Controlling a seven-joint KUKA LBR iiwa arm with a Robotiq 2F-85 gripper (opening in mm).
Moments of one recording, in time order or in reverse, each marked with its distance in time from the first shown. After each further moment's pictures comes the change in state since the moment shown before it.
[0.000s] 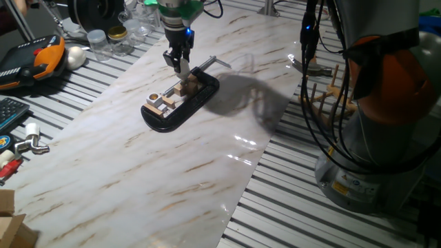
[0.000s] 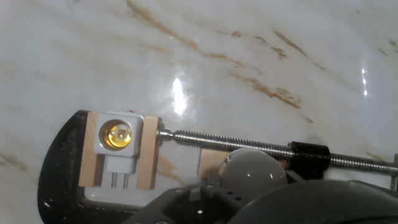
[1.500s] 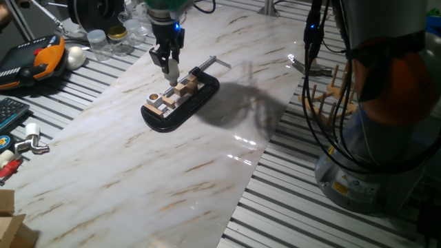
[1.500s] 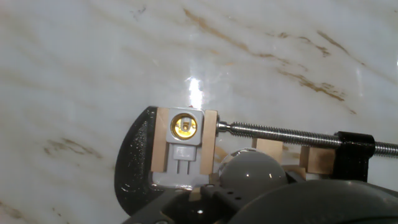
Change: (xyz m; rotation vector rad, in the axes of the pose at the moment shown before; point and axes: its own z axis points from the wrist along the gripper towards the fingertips) arm 0.007 0.058 -0.032 -0.064 -0.003 0.013
